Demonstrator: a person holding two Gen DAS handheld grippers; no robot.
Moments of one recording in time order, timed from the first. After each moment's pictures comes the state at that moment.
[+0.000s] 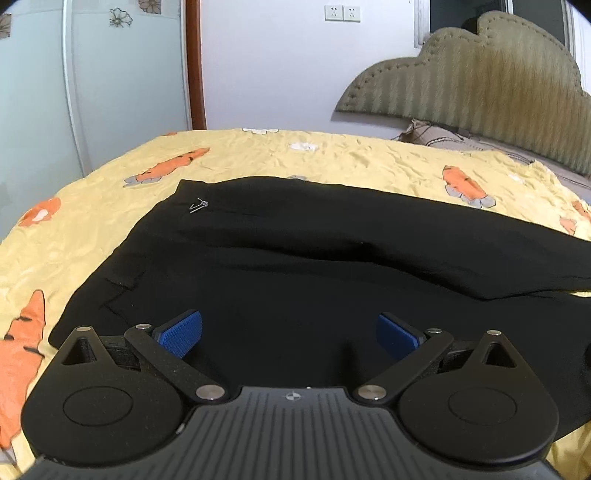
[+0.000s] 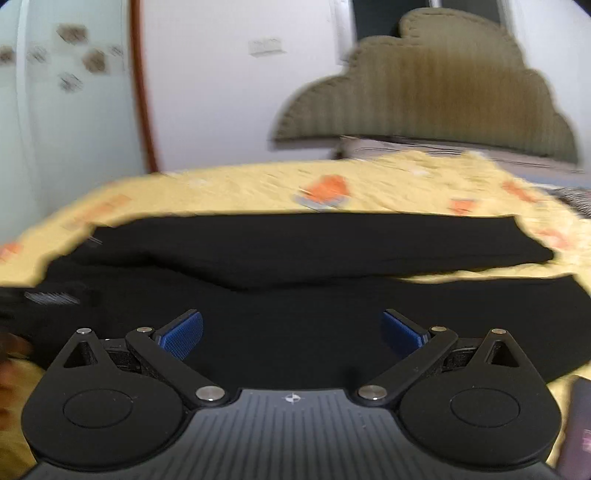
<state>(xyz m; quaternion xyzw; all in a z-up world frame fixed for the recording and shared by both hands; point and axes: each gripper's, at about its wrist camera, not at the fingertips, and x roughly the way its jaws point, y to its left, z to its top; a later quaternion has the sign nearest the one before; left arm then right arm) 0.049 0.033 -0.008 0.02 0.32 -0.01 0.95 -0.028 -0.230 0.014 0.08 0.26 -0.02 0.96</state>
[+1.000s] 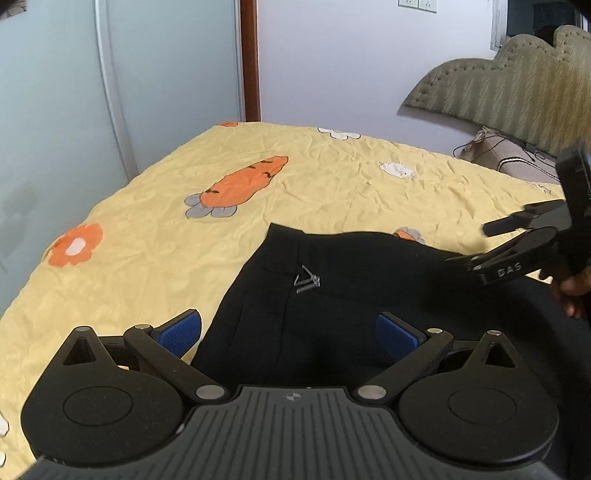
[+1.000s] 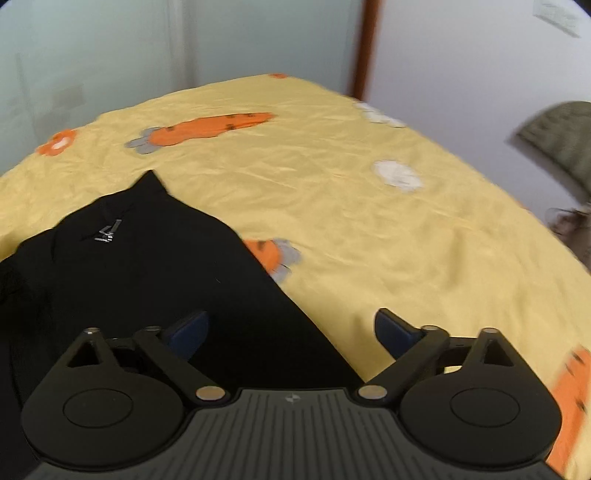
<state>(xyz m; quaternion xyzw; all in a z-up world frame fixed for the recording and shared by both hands) 0.177 0.136 0.052 -0.01 0.37 0.06 0.93 0.361 -0.108 -0.003 -0.15 0.40 0.31 0.85</state>
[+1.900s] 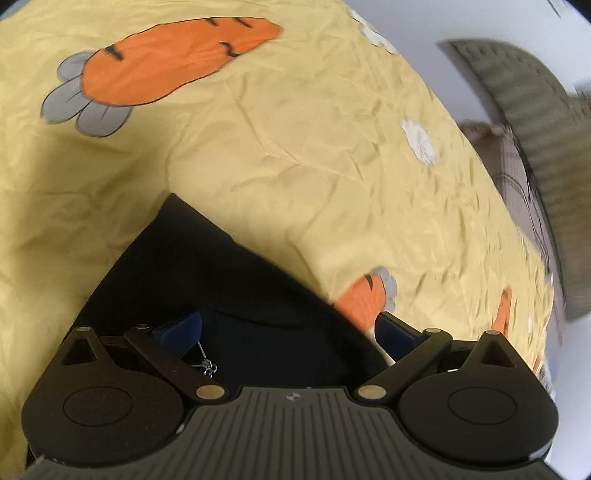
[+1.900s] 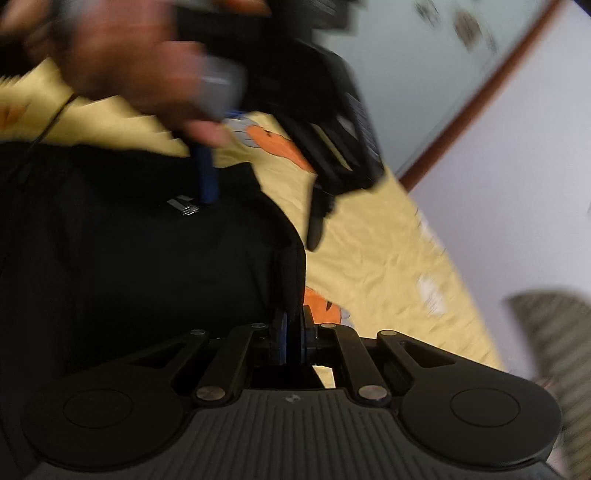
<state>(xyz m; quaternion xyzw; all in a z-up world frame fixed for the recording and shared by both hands) 0.382 0.176 -0.013 -0.29 0.58 -0.01 0.76 0.265 -0.041 -0.017 -0.41 0.21 0.33 0.82</state>
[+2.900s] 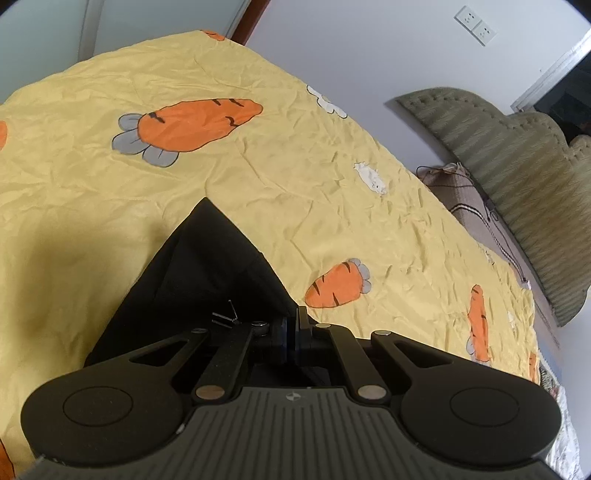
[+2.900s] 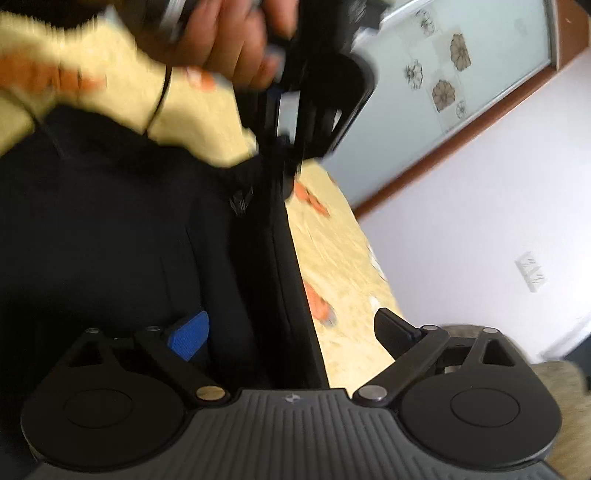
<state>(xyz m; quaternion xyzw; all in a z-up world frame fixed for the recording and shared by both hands) 0.268 0.182 0.034 -0.26 0.45 -0.03 0.85 0.156 -0.044 -0.022 -0.48 0.13 0.24 0.84</state>
